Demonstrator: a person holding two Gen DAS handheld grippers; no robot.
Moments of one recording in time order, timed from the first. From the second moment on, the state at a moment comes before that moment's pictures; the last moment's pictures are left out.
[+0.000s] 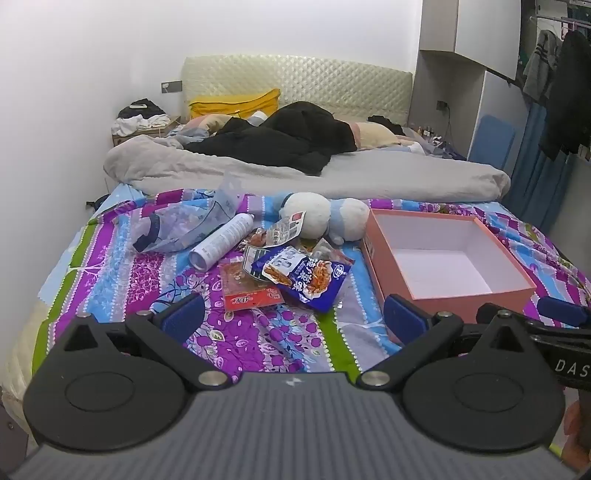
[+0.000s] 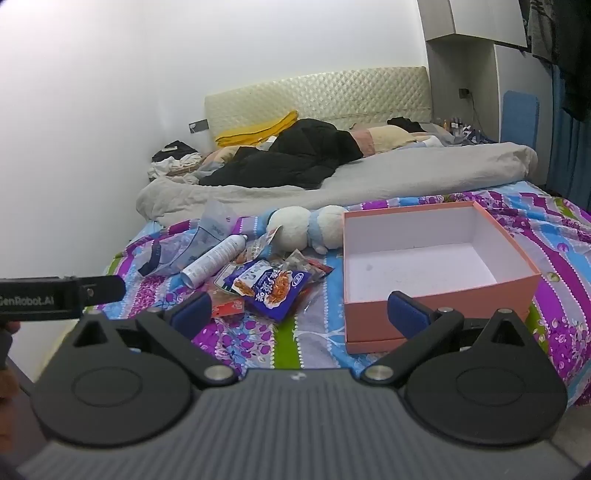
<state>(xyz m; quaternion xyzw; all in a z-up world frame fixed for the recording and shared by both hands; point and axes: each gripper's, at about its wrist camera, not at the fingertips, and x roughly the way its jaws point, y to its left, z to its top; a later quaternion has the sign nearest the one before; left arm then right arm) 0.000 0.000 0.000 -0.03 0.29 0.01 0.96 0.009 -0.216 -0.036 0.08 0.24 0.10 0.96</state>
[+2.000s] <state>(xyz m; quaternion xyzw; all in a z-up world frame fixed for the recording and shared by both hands) 0.032 0.010 -0.017 -0.04 0.33 0.00 0.94 0.023 -0.223 -0.047 0.09 0.24 0.10 0.96</state>
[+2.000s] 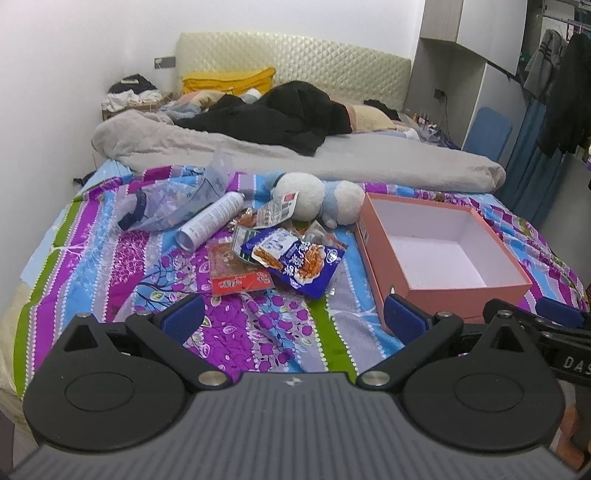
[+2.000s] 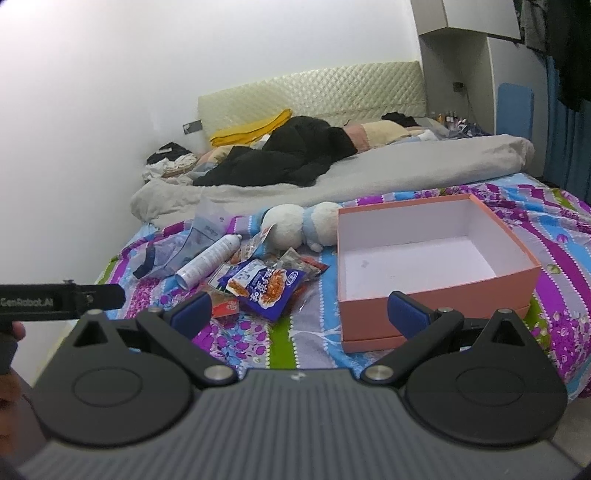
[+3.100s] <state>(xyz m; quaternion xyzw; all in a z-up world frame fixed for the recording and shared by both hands) 0.255 0.105 -0.178 -0.10 0.43 0.00 0.90 0.199 -0.124 -0.139 -0.03 0.31 0.19 0.93</state>
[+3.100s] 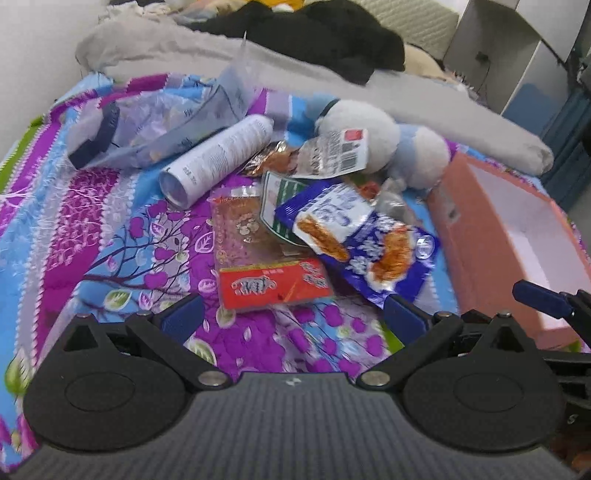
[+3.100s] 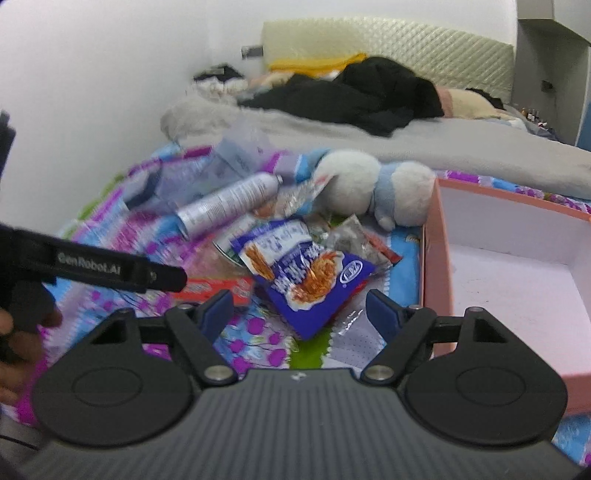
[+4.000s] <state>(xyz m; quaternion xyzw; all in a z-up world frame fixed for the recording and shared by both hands) 0.329 0.120 -0.266 -0.07 0.49 -0.01 0.87 0.291 -0.100 -0.237 -0.03 0.41 0.18 0.89</state>
